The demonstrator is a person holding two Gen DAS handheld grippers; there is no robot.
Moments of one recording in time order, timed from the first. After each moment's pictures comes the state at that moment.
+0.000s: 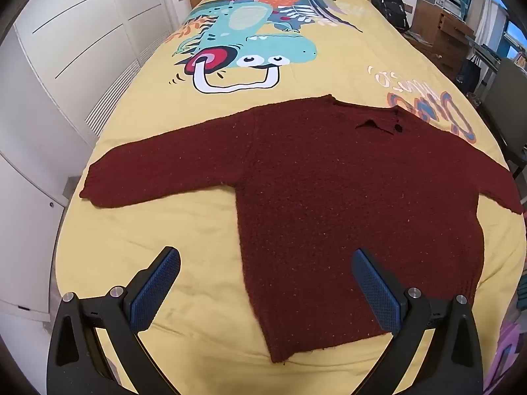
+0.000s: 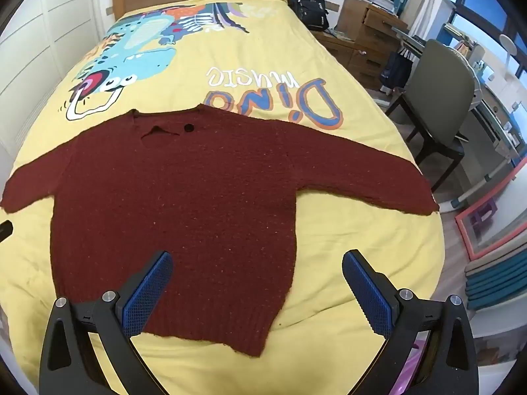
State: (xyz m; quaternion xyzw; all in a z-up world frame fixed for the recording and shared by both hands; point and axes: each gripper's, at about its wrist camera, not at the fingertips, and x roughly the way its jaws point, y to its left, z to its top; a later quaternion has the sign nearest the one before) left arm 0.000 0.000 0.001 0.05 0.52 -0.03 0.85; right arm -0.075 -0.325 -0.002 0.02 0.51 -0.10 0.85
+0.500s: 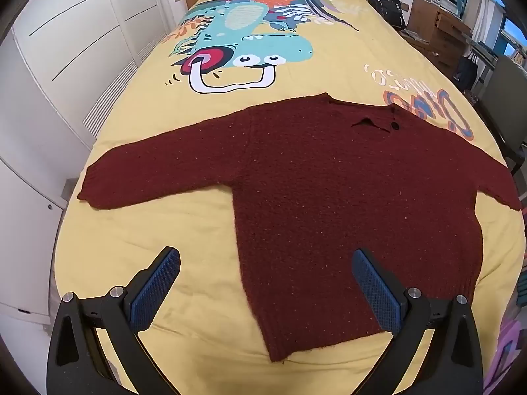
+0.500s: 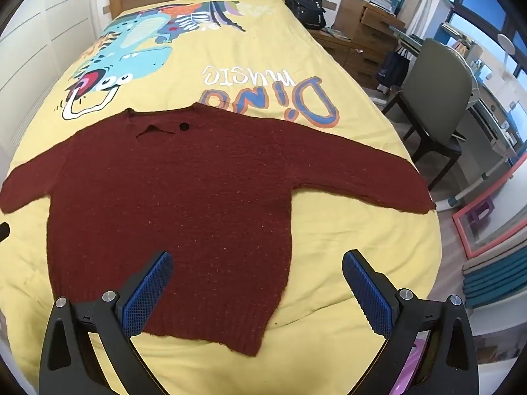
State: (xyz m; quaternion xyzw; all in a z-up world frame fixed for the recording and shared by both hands) left arm -0.001 -0.003 -0.002 0.06 0.52 -0.03 0.85; right arm -0.074 -0.327 -0.002 0.02 0.52 -0.11 0.85
